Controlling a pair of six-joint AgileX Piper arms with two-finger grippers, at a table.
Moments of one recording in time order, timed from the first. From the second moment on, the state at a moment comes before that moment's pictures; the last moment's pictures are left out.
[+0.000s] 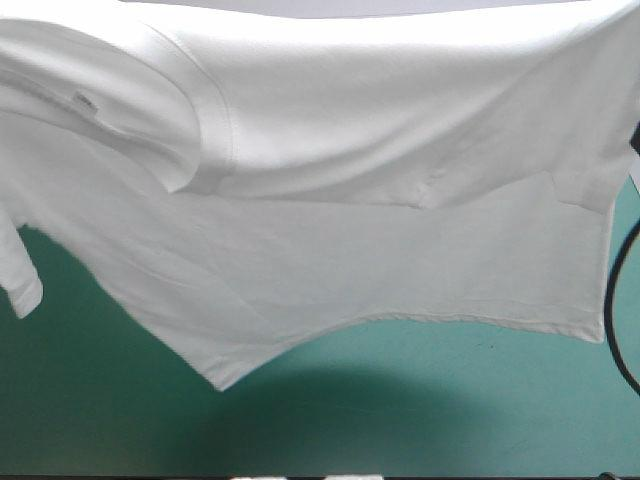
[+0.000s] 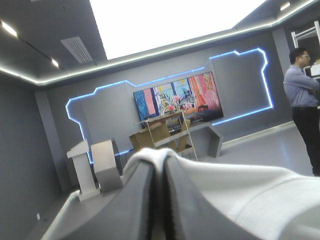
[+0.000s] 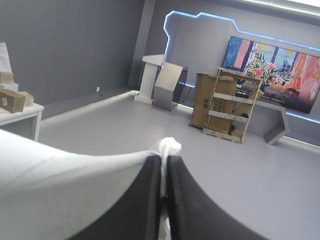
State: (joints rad) left arm 0.09 1.13 -2.42 -0.36 0.98 0.37; right arm 0.37 1.11 -2.23 -0.05 0.99 -0.21
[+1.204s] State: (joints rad) left arm 0.09 1.33 -1.65 -0.51 0.72 0.55; right arm 0.36 1.18 -1.46 -0.09 0.78 -0.11
